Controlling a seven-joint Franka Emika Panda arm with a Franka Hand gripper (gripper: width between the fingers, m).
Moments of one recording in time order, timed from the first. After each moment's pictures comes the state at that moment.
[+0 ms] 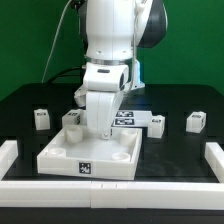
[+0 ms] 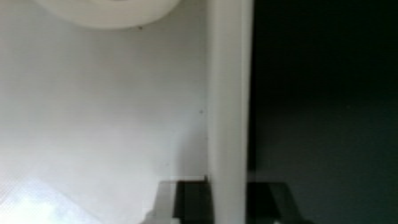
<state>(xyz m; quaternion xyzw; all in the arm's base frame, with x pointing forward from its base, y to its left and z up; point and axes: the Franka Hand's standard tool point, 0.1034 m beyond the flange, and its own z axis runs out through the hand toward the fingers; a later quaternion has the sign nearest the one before) 0.436 -0.033 0.008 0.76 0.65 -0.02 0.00</state>
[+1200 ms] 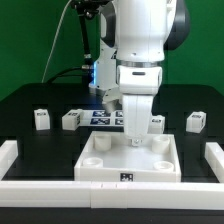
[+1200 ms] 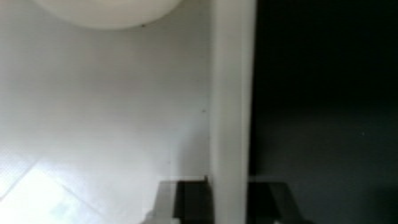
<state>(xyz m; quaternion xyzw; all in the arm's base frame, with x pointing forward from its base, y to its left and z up) 0.473 0.027 0.008 0.72 0.69 -0.01 0.01</state>
